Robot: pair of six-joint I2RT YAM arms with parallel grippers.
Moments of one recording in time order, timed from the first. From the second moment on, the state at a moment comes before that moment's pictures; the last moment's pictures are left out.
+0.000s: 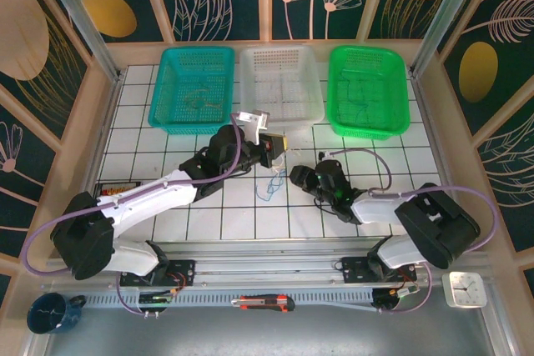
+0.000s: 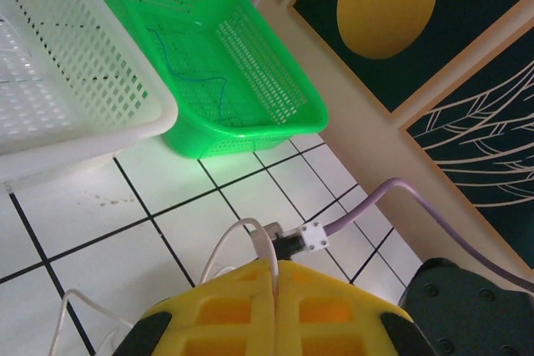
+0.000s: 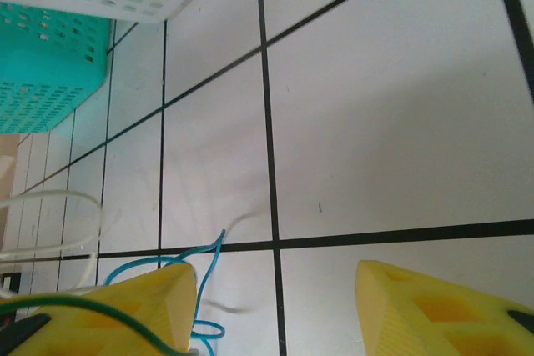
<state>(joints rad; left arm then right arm) -0.84 1.37 0.88 0.23 0.13 -0.60 0.69 1.38 0.34 0.47 0.02 0.96</state>
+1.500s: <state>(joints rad) -0.84 1.60 0.56 0.39 0.05 -0.60 0.42 0.92 0.90 -0.07 -0.24 0.61</state>
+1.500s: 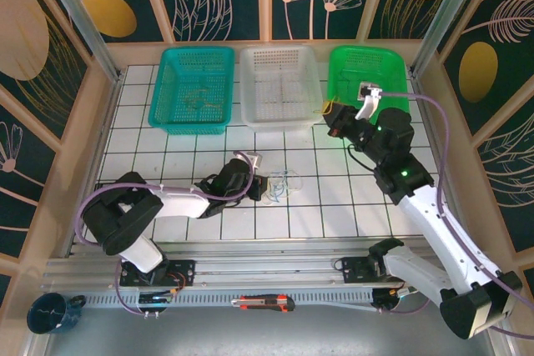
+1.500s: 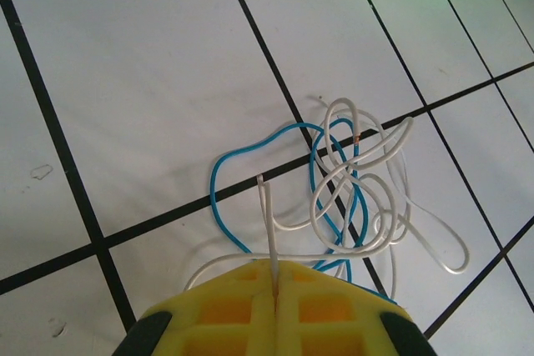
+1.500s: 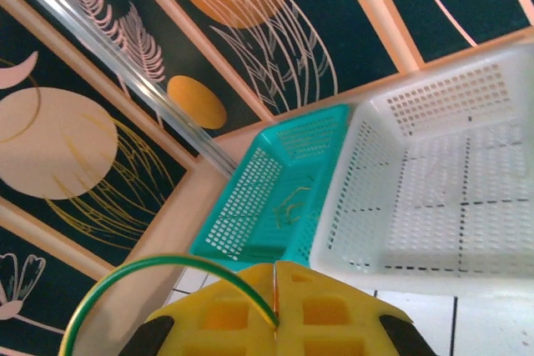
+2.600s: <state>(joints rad) -0.83 1.30 0.63 0.64 0.27 -0.80 0.42 0.94 0.81 0.02 -0.28 0.67</state>
